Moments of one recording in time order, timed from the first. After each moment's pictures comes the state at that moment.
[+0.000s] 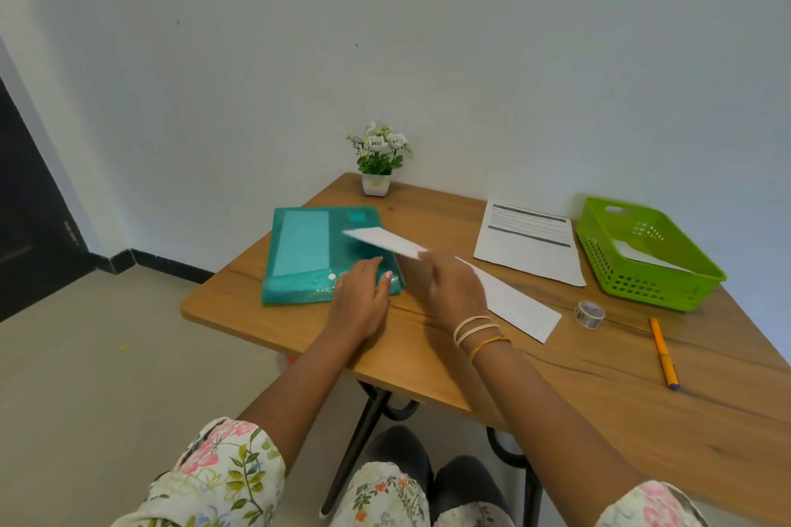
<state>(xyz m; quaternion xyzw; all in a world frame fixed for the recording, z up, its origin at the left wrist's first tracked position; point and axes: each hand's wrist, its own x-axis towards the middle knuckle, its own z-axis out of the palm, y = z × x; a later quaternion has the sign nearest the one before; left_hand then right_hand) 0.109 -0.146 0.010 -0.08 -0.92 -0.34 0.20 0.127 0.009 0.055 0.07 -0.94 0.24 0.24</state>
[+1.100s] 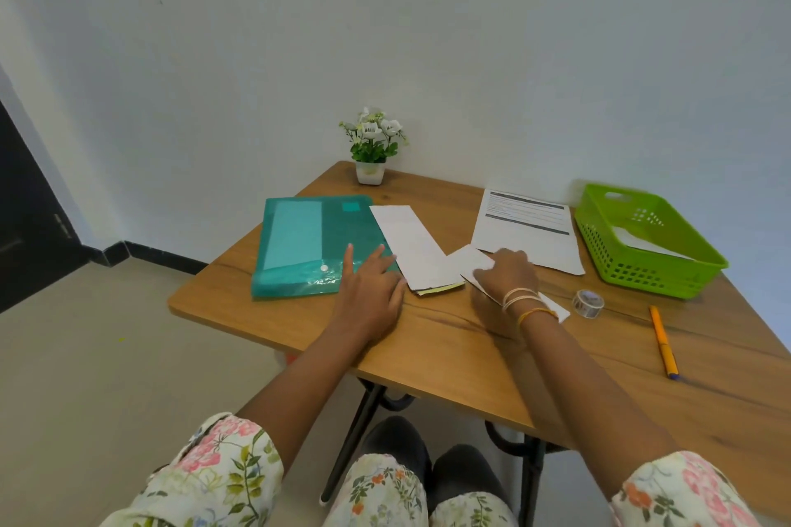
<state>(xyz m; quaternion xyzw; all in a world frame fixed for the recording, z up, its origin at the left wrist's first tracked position) 0.109 -0.134 0.002 -0.19 -0.94 -0.15 0.26 0.088 0.093 0.047 -0.17 -0.96 0.21 0.06</state>
